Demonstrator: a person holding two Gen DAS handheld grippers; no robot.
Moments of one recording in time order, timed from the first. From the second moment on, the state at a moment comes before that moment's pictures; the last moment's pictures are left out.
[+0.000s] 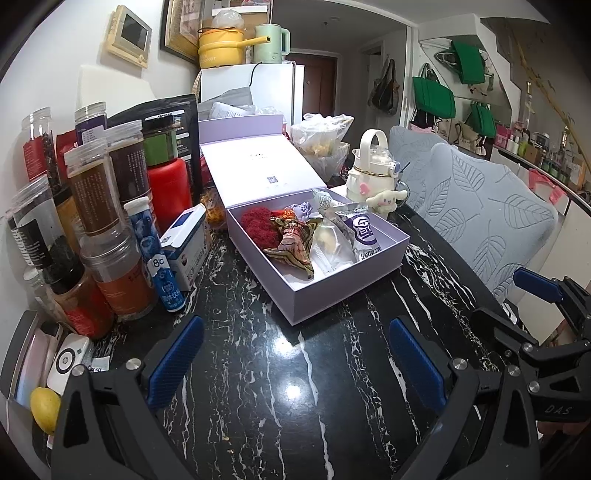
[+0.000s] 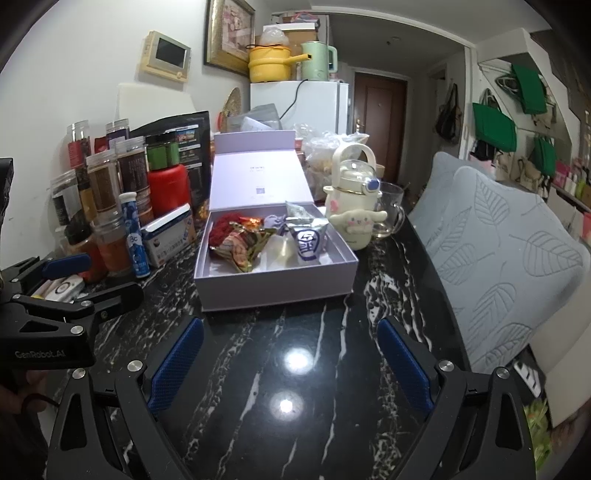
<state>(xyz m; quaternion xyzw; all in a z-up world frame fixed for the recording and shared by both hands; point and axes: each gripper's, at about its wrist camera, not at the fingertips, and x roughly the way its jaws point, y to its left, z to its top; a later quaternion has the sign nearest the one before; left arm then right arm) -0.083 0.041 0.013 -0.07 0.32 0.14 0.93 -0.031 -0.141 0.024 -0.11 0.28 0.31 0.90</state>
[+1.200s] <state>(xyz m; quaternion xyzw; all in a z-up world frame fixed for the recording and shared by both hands) -0.065 0.043 0.000 -0.07 0.34 0.14 0.93 -0.015 -0.141 0.009 -0.10 0.30 0.30 0.90</state>
